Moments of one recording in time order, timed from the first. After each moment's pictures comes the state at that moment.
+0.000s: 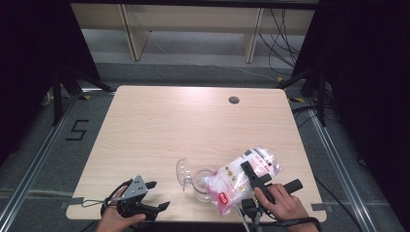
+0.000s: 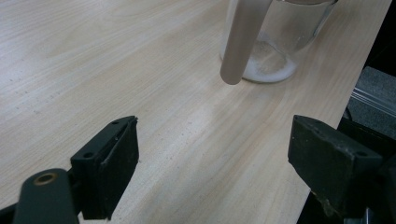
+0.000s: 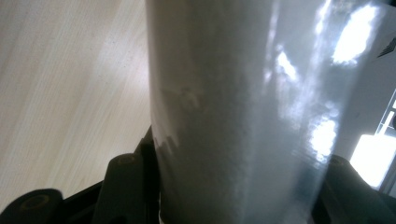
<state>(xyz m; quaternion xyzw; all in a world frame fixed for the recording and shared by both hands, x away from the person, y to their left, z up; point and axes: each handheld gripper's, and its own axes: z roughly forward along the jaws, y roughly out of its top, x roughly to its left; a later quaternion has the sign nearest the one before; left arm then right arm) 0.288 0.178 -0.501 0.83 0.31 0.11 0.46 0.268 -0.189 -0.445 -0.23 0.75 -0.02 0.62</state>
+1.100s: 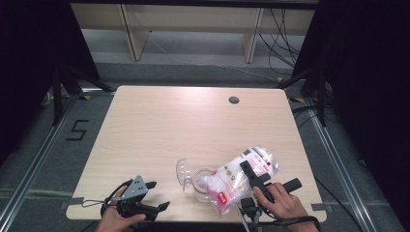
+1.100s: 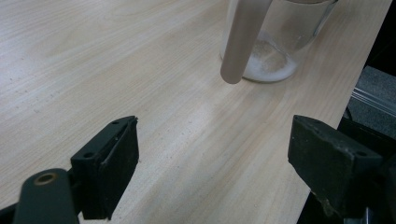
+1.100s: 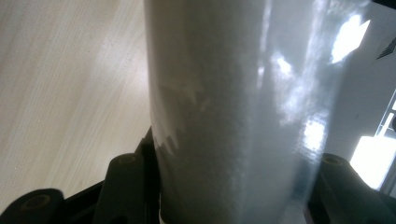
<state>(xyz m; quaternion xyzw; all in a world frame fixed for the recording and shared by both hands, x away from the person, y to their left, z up) 0.289 0.179 -0.501 0.83 0.30 0.12 0.46 0.270 -0.188 -0.443 -0.23 0.75 -0.02 0.62</state>
